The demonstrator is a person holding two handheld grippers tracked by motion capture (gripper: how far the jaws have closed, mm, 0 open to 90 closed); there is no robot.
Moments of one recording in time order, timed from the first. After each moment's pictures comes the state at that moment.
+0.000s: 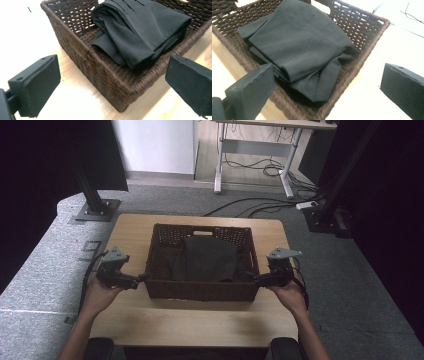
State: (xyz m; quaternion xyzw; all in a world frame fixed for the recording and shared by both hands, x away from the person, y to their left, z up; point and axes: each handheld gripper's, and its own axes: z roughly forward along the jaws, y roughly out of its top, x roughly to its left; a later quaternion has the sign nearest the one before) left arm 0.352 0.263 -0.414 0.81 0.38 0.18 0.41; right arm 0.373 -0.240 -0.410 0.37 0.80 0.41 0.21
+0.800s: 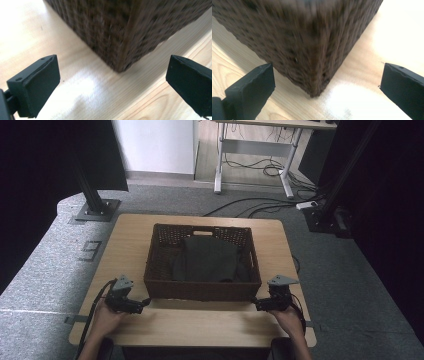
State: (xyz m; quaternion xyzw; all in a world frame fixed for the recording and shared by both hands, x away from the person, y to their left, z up) left arm 0.331 0.264 -0.517 0.83 0.40 0.16 0.36; right arm 0.344 -0.259 -0.505 0.41 0.80 0.40 0.19
